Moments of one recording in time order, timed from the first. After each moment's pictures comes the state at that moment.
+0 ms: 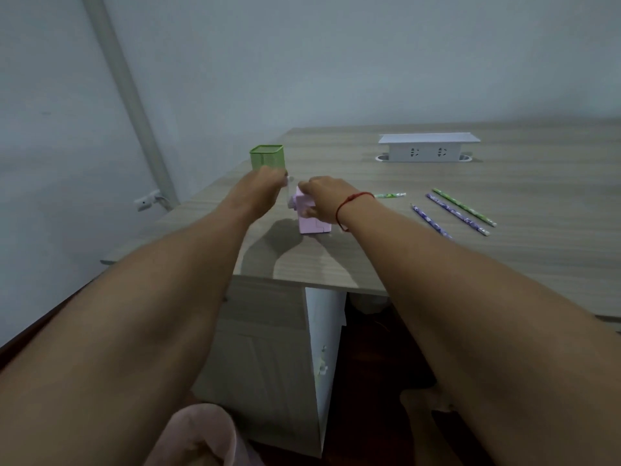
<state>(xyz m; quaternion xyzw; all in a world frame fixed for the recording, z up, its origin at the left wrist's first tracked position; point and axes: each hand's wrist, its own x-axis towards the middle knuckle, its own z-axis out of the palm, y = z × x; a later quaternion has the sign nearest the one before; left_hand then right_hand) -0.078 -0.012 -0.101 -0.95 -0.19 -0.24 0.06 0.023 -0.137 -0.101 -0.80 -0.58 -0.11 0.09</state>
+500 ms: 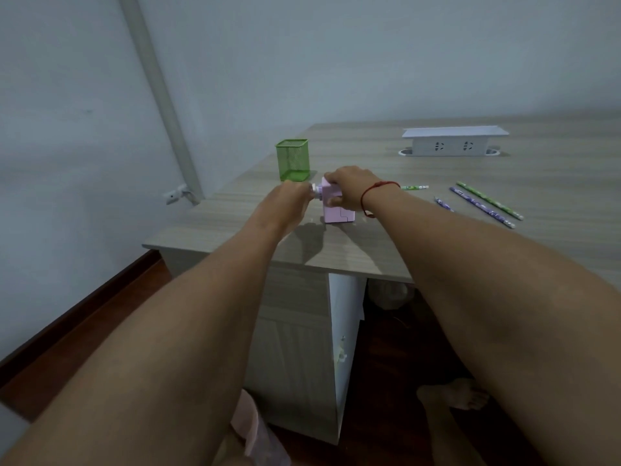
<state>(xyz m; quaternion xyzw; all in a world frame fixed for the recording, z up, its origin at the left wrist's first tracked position) -0.128 -0.056 -0.123 -0.94 -0.21 -0.25 0.00 0.011 -0.131 -0.105 -0.81 -0.57 -0.08 0.09</state>
